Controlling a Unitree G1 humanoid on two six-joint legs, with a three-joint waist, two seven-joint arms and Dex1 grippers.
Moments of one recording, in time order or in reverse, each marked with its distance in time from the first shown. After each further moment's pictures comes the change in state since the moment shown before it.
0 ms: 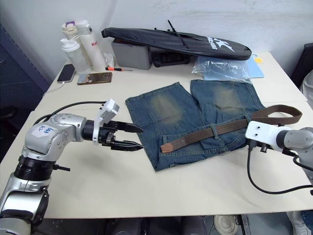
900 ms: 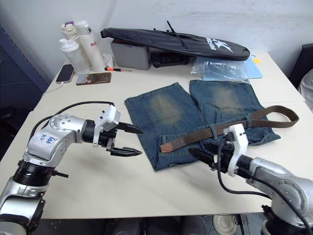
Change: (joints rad) left arm 0.068 0.040 -0.039 -0.036 0.111 -0.272 -0.022; right arm 0.051 0.843 -0.540 -0.759 0.935 1.397 -0.434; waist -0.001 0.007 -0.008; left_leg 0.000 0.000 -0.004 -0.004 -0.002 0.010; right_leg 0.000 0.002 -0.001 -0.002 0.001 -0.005
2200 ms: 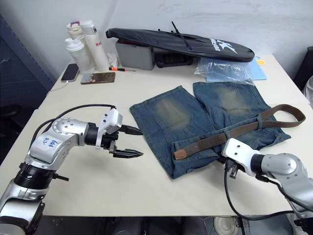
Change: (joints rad) left arm 0.011 -0.006 -0.030 0.003 0.017 -0.009 0.045; right arm 0.245 -0.671 0.423 0.277 -0.549 -1.146 0.458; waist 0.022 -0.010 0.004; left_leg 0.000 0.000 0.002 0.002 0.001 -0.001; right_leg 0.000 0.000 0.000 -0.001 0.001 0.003
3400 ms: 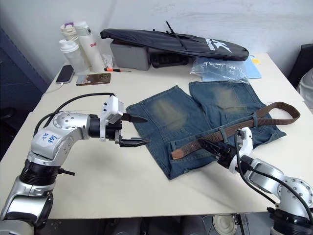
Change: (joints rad) left arm -0.034 -0.063 0.070 -0.054 -0.033 0.041 0.122; right arm -0.161 0.526 -0.368 0.123 1.187 0.788 -0.913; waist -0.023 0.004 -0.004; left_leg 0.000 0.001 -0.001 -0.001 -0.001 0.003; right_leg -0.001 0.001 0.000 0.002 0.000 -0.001
